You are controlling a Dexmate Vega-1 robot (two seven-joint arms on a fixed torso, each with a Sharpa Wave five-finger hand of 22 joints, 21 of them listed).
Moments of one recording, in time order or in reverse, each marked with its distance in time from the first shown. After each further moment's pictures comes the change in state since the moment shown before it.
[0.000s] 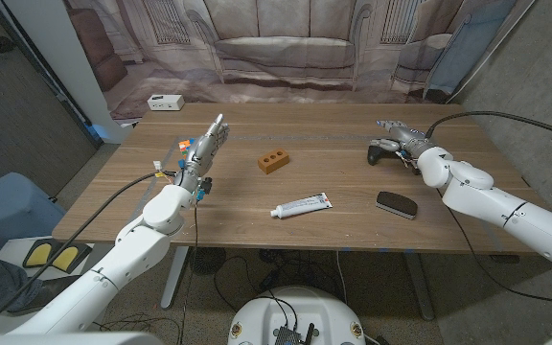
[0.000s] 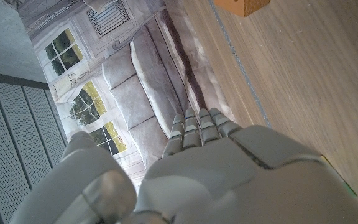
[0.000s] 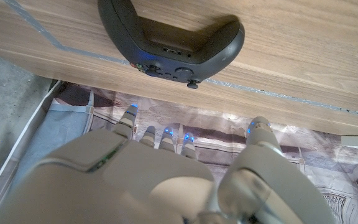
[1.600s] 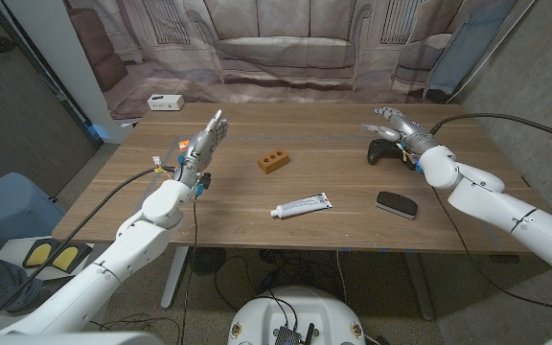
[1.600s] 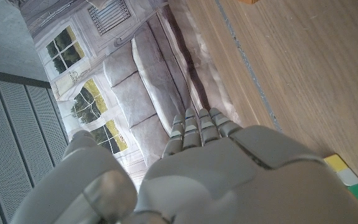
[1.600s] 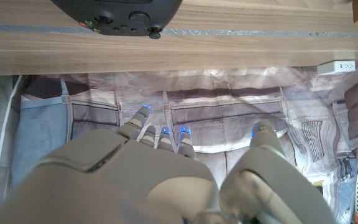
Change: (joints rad) left arm -0.045 -0.006 0.005 0.043 -0.009 -0.012 -0.028; left_hand 0.005 0.005 0.000 0.000 0.000 0.000 0.000 0.000 0.000 0.000 0.000 0.000 0.000 0.000 0.000 0.000 0.000 0.000 0.000 0.000 0.000; right arm -0.103 0.016 0.140 -0.040 0.176 0.198 -0.142; right_hand -0.031 -0.020 -0.018 0.010 -0.004 0.095 0.088 0.043 0.000 0.001 0.054 0.016 0.000 0.009 -0.002 0.005 -0.003 0.078 -0.197 0.013 -0.002
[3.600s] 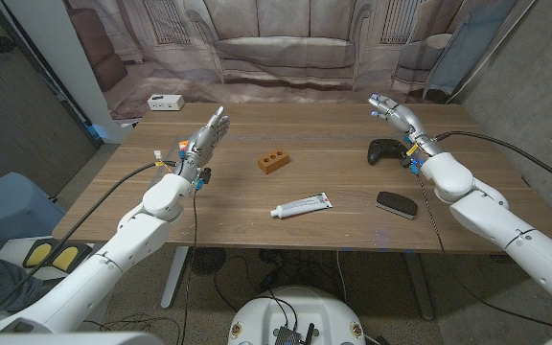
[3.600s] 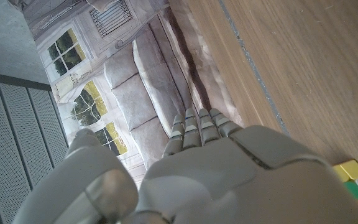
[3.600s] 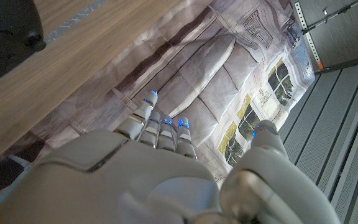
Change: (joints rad) left arm -0.056 -0.004 0.019 0.052 -0.017 0.001 -0.043; left_hand -0.005 0.005 -0.001 -0.010 0.000 -0.004 0.004 0.000 0.000 -0.006 0.005 0.000 0.000 0.000 0.000 0.000 0.000 -0.007 -0.011 0.000 0.000; right arm -0.109 0.149 0.169 0.124 0.468 0.523 0.079; right_hand 0.015 -0.015 -0.005 -0.010 0.000 0.100 0.067 0.000 0.000 0.178 0.037 0.025 0.000 0.197 0.007 0.041 0.005 0.211 -0.025 0.031 0.000
